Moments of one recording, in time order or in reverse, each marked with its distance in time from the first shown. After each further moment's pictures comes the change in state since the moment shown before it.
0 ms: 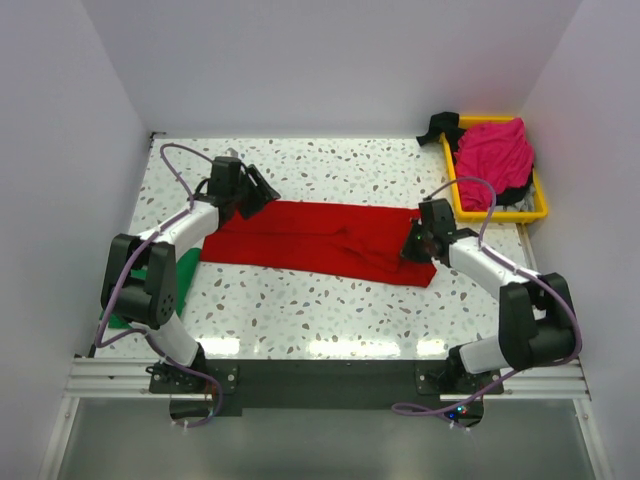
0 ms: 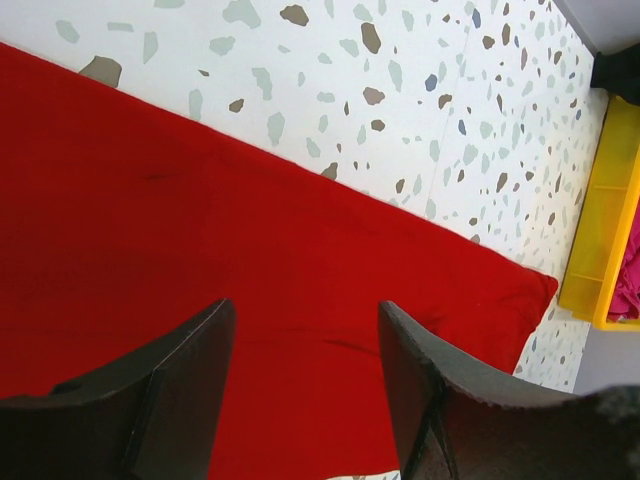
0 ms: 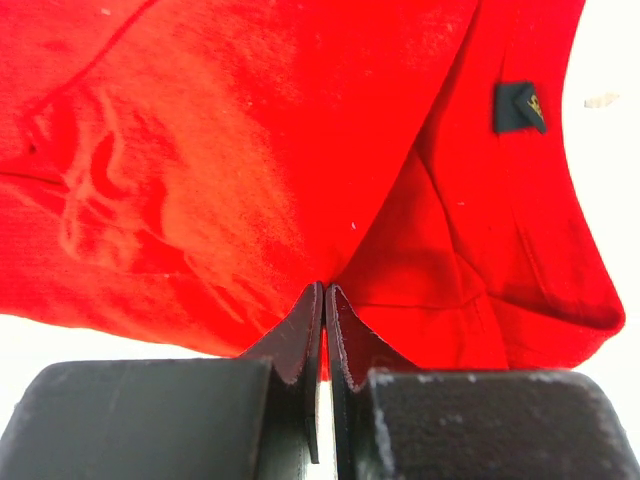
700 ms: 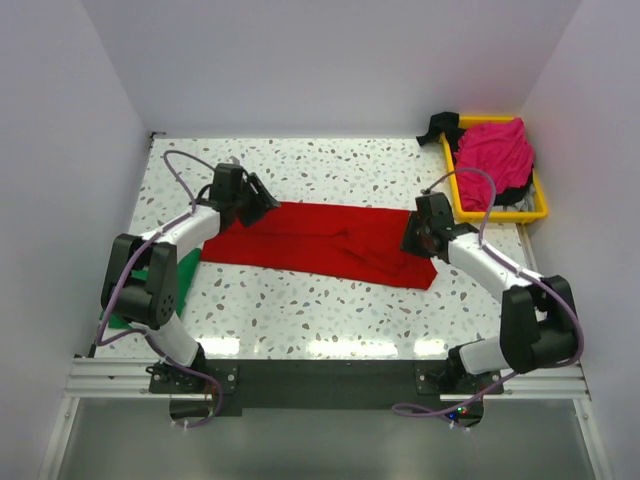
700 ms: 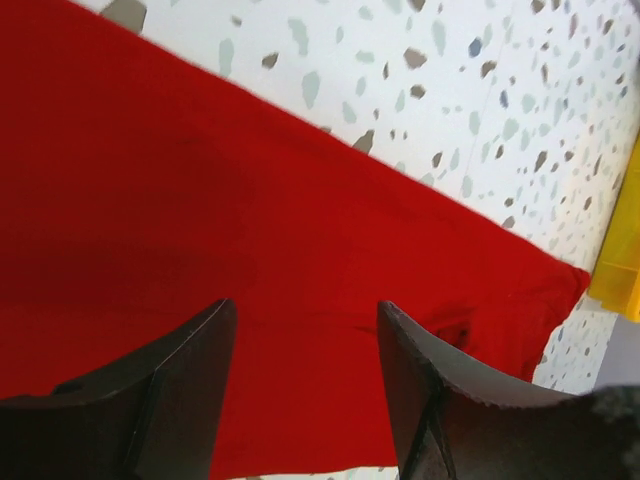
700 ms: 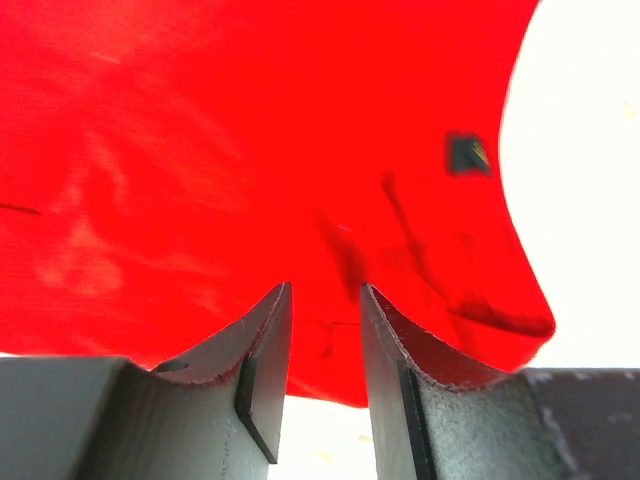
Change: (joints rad) left arm -0.005 0.000 -0.029 -0.007 -0.001 0.001; right arm 0.017 -0.008 0.027 -0.051 0.108 -0.056
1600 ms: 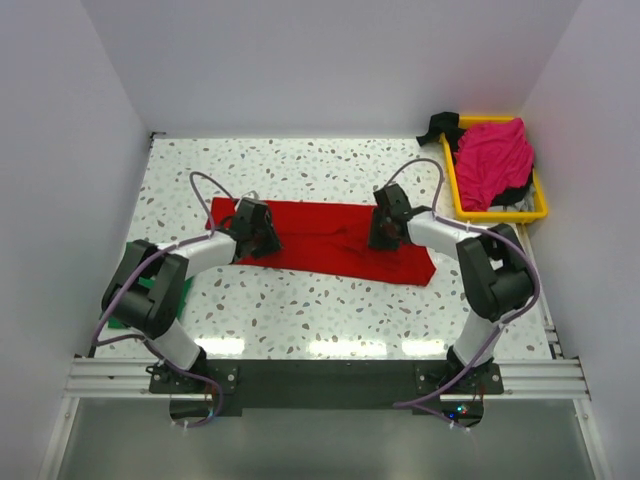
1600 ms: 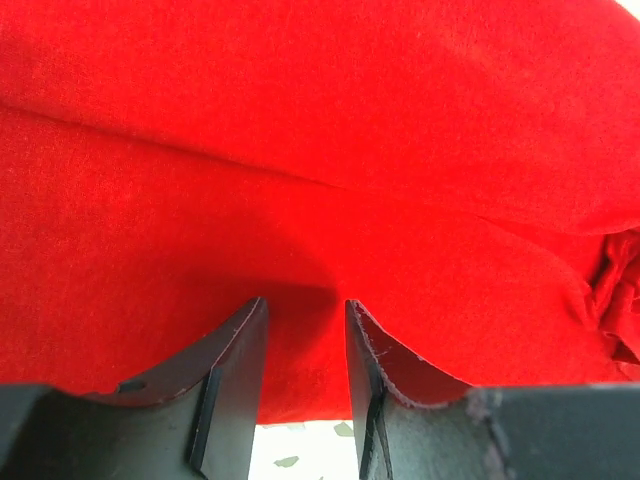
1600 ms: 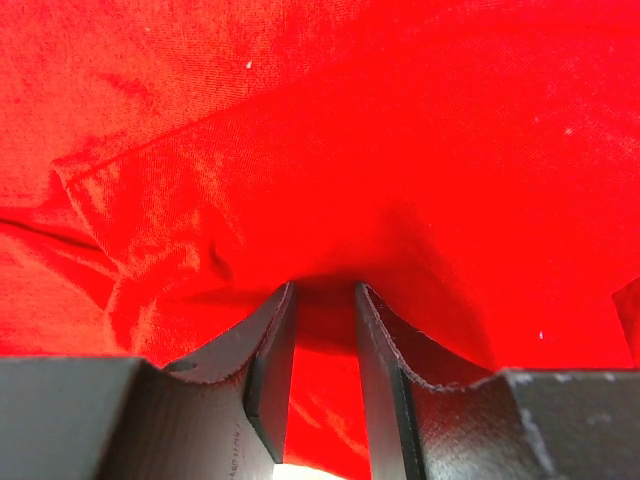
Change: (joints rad) left arm -0.171 -0.039 -0.248 0.033 -0.174 0.051; right arm 0.166 0.352 0.228 0.056 0.010 0.024
